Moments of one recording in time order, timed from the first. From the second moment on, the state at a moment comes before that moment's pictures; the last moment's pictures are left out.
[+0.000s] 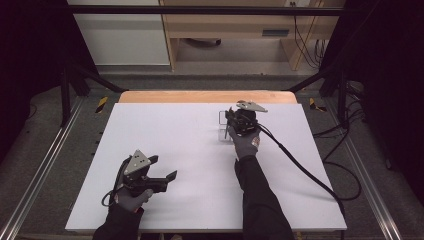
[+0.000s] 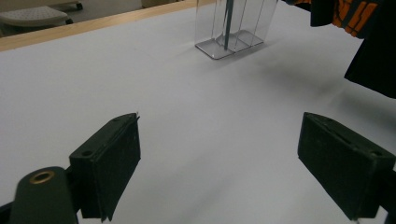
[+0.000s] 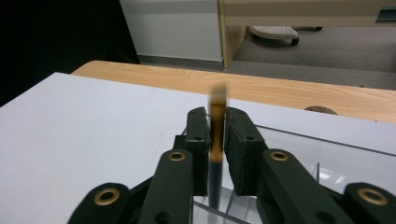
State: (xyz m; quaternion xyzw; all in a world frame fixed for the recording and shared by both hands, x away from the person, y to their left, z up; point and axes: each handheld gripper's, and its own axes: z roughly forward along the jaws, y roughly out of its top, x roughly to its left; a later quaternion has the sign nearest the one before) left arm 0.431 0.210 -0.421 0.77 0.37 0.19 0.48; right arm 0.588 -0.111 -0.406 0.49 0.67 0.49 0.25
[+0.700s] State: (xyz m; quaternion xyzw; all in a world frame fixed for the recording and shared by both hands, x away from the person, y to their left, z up) left arm 0.431 0.209 -0.421 0.77 0.37 0.19 0.48; right arm 0.536 -0.140 -0.376 0.44 0.68 0.54 0.25
